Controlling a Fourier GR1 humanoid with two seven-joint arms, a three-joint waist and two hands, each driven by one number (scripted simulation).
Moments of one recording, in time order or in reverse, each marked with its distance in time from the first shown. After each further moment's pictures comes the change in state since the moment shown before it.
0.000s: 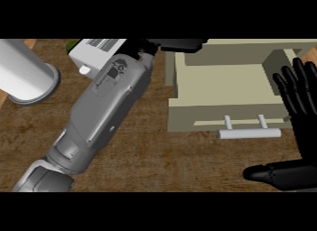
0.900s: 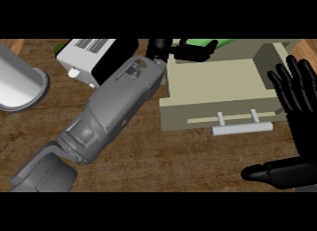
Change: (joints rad) left arm -0.146 0.000 -0.270 0.344 0.221 0.063 -0.102; right arm -0.023 -0.010 0.006 0.024 -0.017 0.031 -0.018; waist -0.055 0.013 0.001
